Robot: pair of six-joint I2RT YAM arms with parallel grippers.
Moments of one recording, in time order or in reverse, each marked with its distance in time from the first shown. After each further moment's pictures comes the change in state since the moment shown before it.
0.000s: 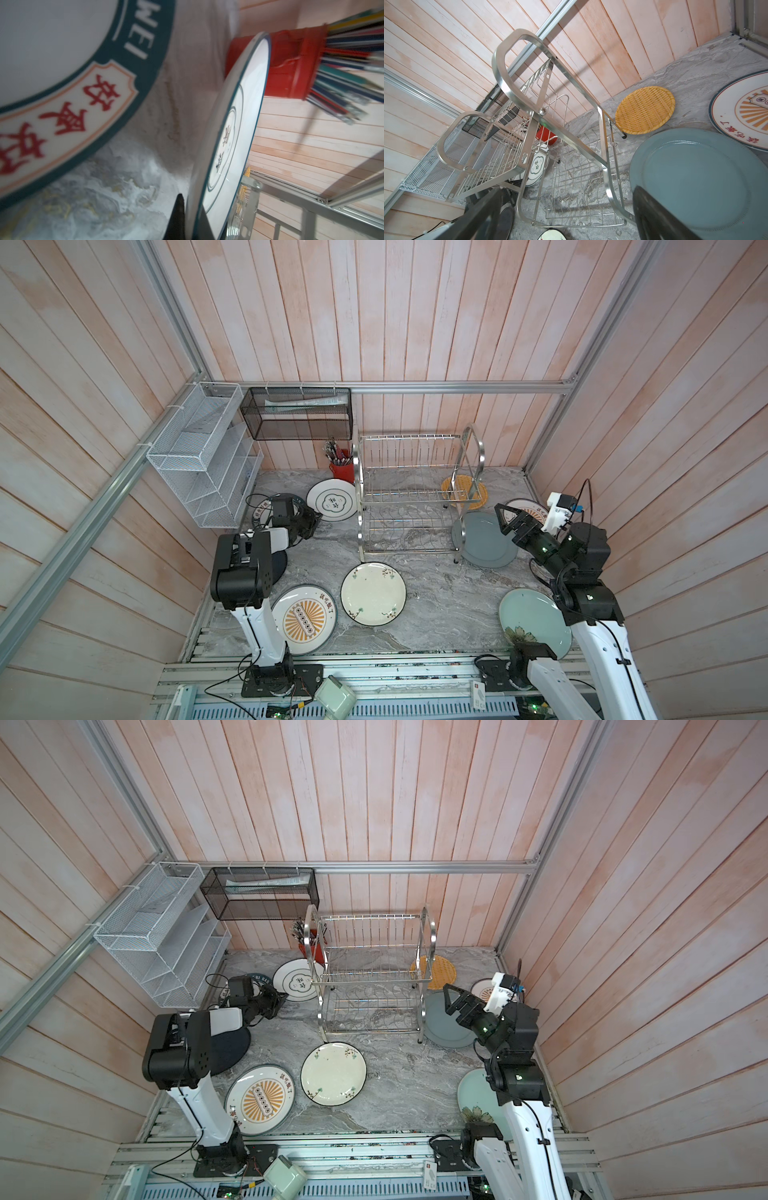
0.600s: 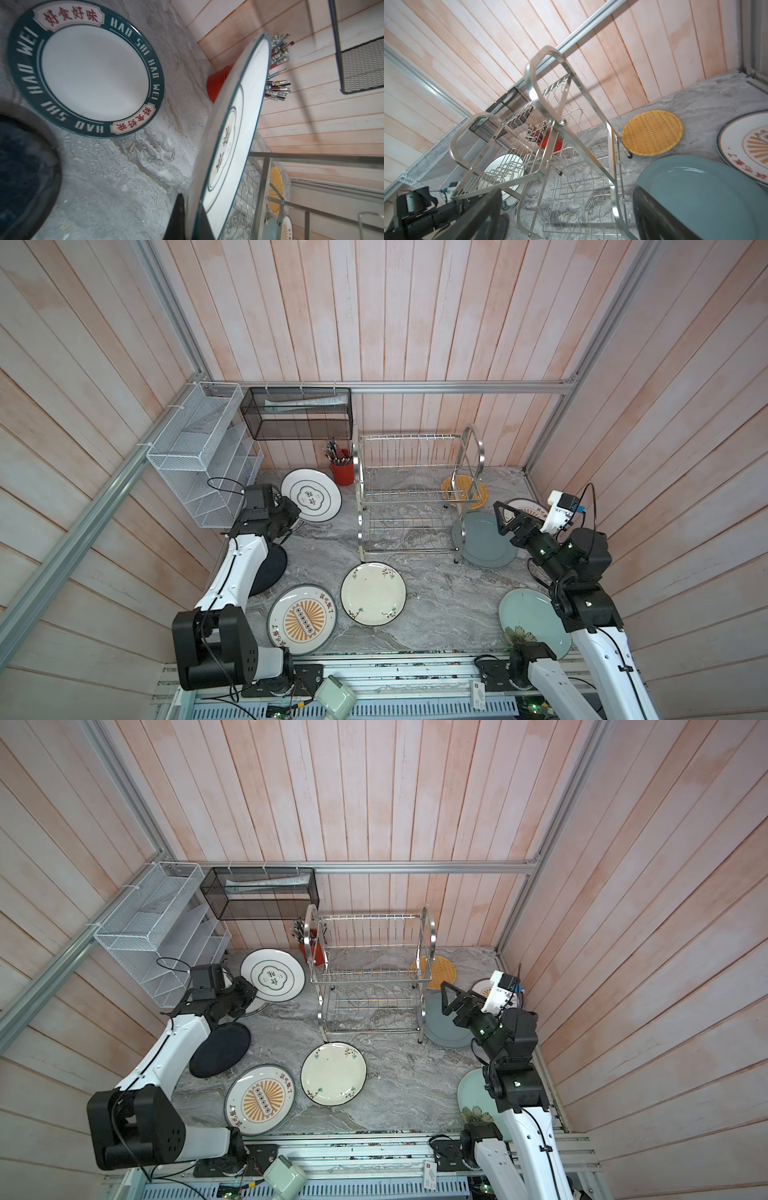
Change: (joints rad) left arm 0.021 -0.509 0.064 -0.626 -0.289 0.350; right arm 0.122 -0.046 -0.046 0.122 0.080 -0.087
